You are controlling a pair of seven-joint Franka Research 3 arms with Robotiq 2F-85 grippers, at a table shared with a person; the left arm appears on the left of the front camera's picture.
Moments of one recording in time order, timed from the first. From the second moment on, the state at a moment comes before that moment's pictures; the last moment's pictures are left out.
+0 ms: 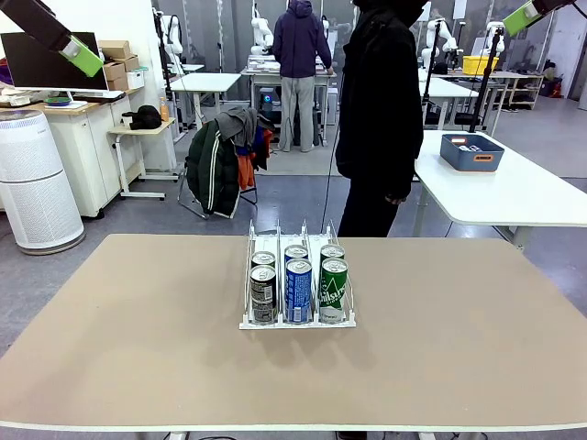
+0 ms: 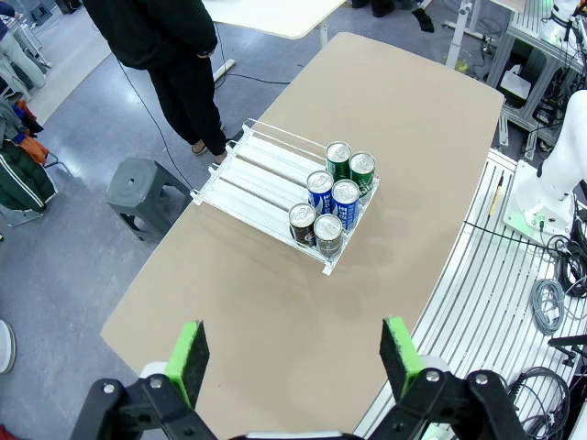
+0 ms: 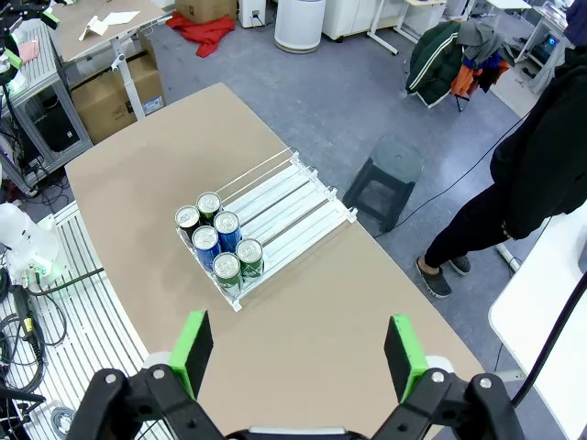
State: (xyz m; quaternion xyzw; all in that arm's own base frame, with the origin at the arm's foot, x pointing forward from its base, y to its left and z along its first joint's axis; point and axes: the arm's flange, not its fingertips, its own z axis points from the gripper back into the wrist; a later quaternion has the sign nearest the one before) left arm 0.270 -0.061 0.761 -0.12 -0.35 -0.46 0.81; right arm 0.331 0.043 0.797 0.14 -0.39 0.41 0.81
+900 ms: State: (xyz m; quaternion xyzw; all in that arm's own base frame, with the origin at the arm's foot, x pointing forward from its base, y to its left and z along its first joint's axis) left arm 0.270 -0.061 0.761 -0.12 -0.35 -0.46 0.81; right arm 0.331 0.043 0.797 0.14 -0.39 0.41 0.81
